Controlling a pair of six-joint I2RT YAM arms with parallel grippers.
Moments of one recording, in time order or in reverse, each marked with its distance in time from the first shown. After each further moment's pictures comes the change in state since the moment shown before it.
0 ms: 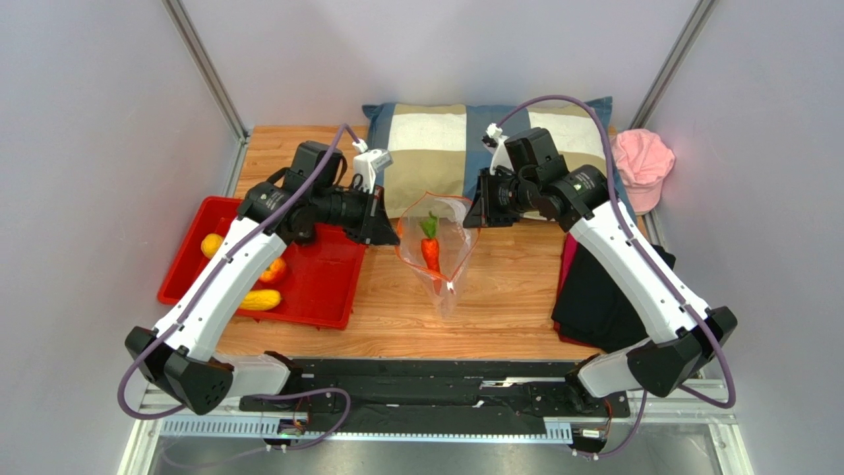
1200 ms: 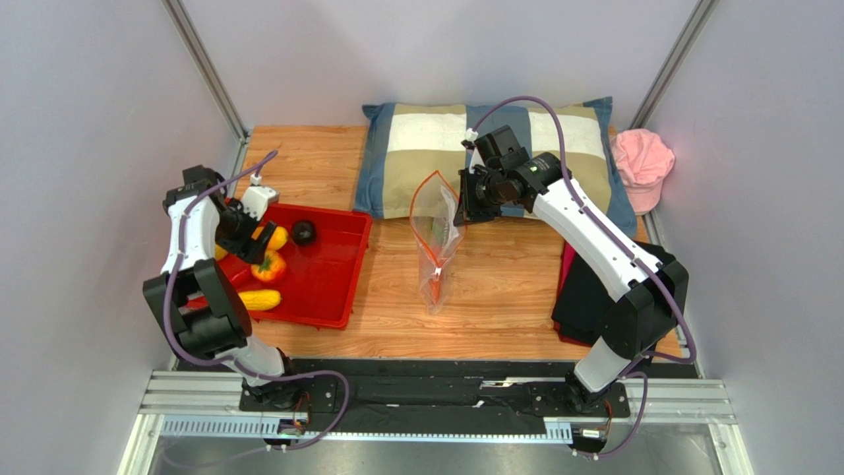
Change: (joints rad) left arm 0.892 0.270 -0.175 -0.110 -0.378 1.109; right arm -0.011 0.220 0.027 0.045 0.073 -0.017
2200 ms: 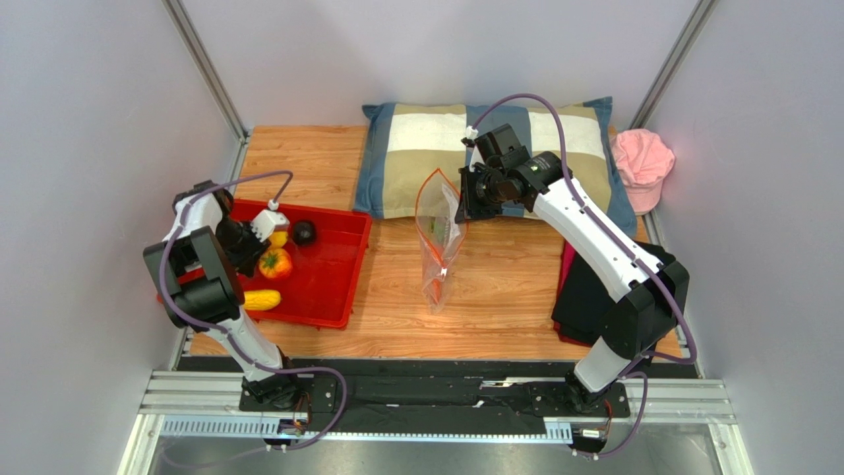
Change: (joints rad) left arm 0.044 0.229 -0.033 -0.001 -0.079 0.395; right arm 0.000 0.000 0.012 0.000 0.026 -0.022
